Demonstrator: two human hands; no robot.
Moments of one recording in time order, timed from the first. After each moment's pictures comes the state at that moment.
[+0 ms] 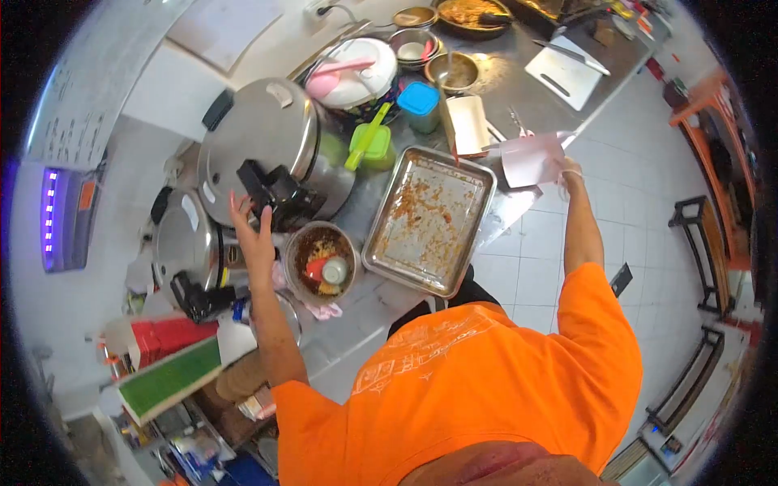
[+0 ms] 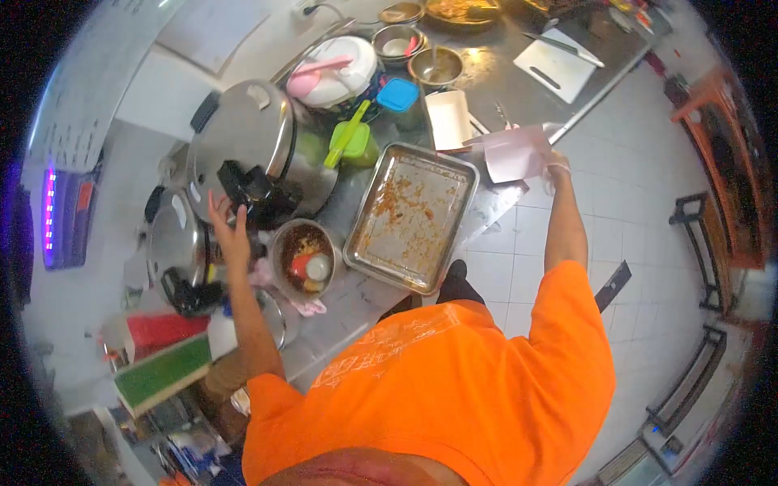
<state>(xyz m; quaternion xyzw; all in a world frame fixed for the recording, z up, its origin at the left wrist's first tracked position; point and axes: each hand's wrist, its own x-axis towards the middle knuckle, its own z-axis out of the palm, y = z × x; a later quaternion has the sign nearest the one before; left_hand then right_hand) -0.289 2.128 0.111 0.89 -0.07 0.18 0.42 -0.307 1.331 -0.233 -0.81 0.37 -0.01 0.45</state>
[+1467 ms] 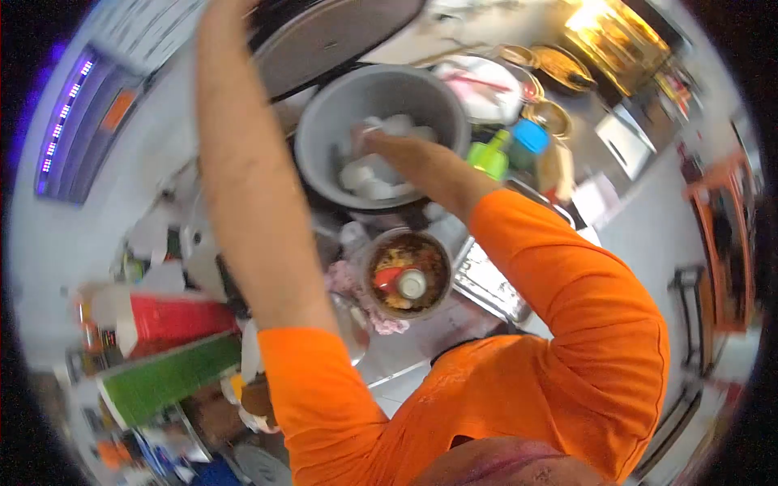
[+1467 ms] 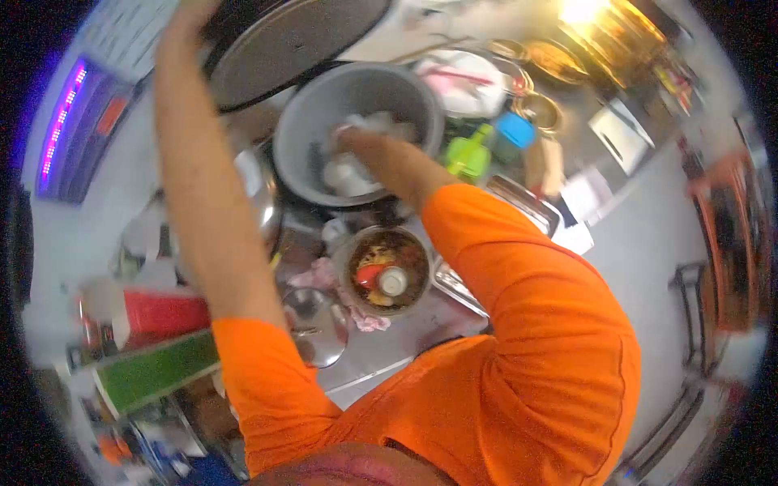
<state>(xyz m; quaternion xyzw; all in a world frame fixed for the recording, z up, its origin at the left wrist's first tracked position) -0.046 2.247 0.422 0.84 -0.17 0.06 0.51 0.003 2.151 0.020 -0.95 -0.26 0.11 0.12</state>
